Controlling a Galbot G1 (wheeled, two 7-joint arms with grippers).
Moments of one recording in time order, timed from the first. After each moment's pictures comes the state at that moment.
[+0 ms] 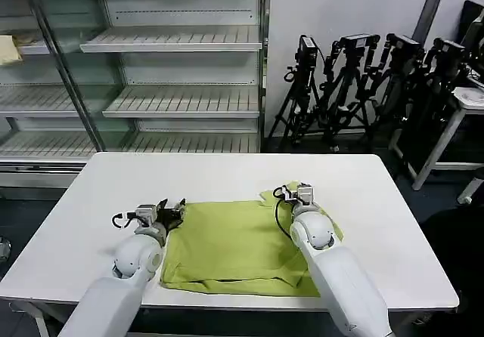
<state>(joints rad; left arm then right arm) 0.88 -1.13 -0.22 -1.63 -0.64 0.58 -0.34 -0.66 1.35 0.11 1.39 0.39 -0.58 0.37</state>
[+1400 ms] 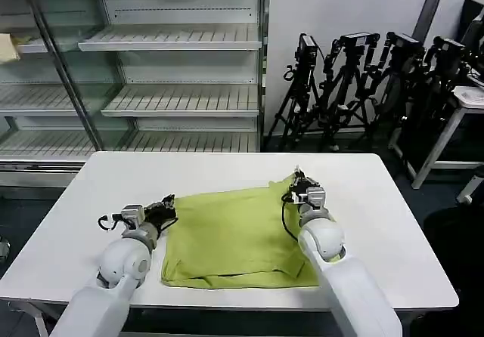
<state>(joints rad) 0.97 -1.10 -0.30 -1.81 -0.68 0.54 -0.32 -0.79 1.30 0.17 1.63 0.33 -0.37 0.33</state>
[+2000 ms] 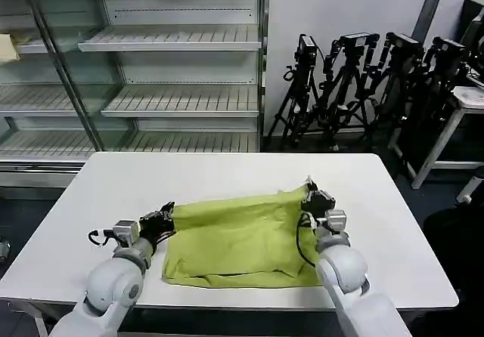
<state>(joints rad) 1.14 -1.07 -0.35 -1.99 -0.63 0.54 -0.28 -1.06 1.26 0.27 1.89 0.29 -0.34 0.29</state>
